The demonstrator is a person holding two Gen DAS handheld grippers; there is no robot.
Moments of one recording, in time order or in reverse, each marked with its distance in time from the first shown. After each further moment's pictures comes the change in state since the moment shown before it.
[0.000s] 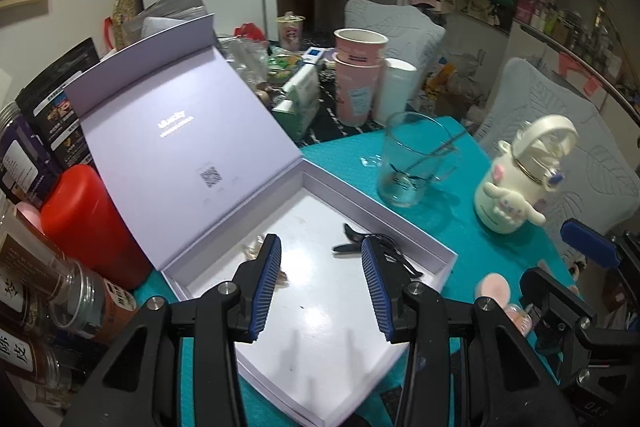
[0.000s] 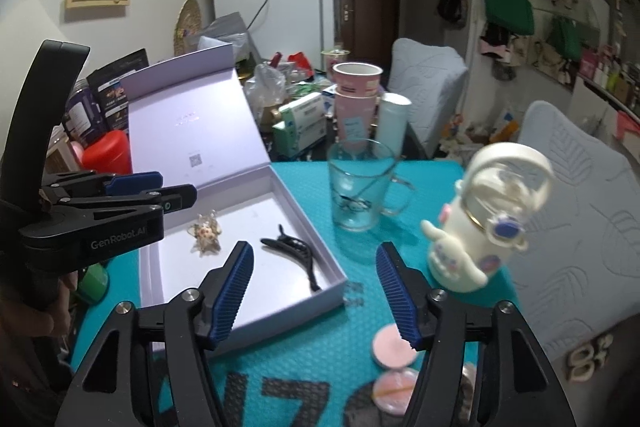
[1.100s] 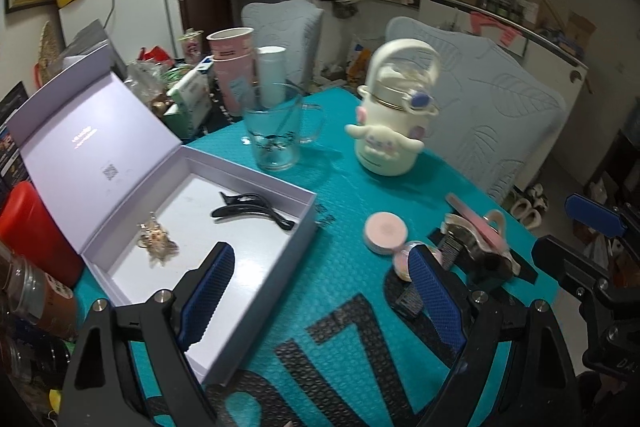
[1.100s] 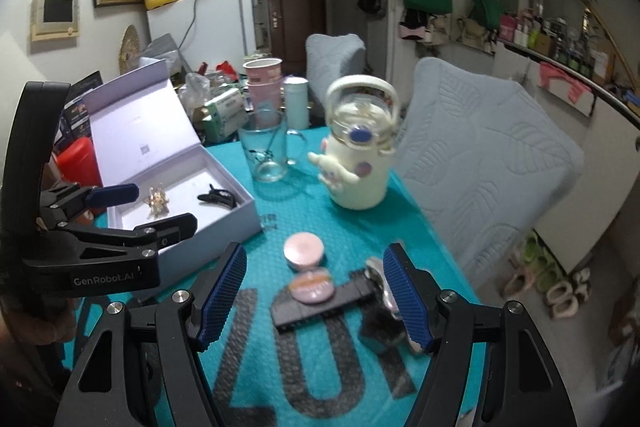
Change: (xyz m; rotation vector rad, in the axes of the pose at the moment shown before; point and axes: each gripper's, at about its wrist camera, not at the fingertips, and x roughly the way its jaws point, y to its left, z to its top) left arm -0.038 -0.099 -0.065 0.206 -0.029 -0.195; right arm -0.095 -0.058 -0.086 0.172 -0.020 -0.176
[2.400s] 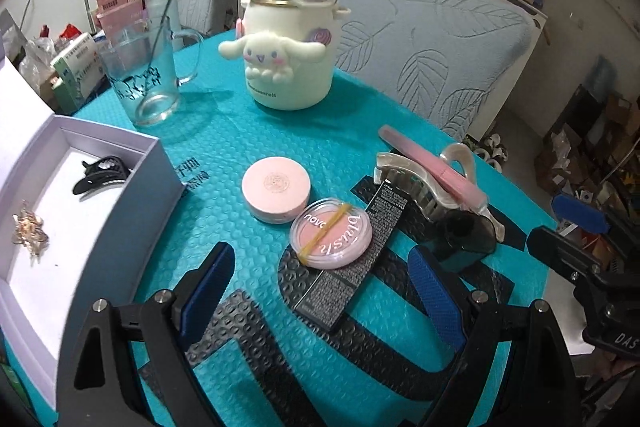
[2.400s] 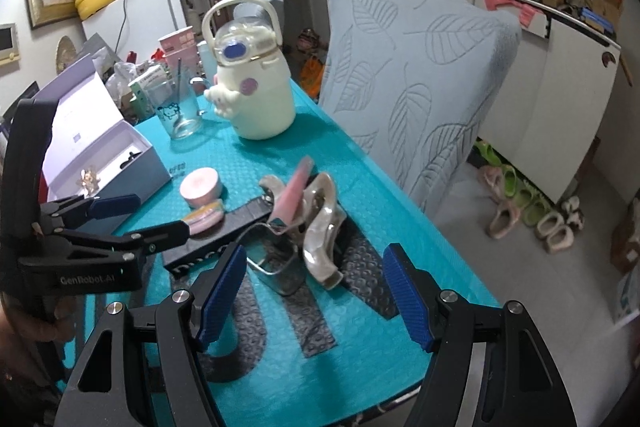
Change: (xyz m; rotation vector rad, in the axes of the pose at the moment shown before) left arm 0.097 -0.069 -0.029 0.086 0.153 -0.194; right arm 0.036 -0.092 -0.074 0.175 0.088 -0.080
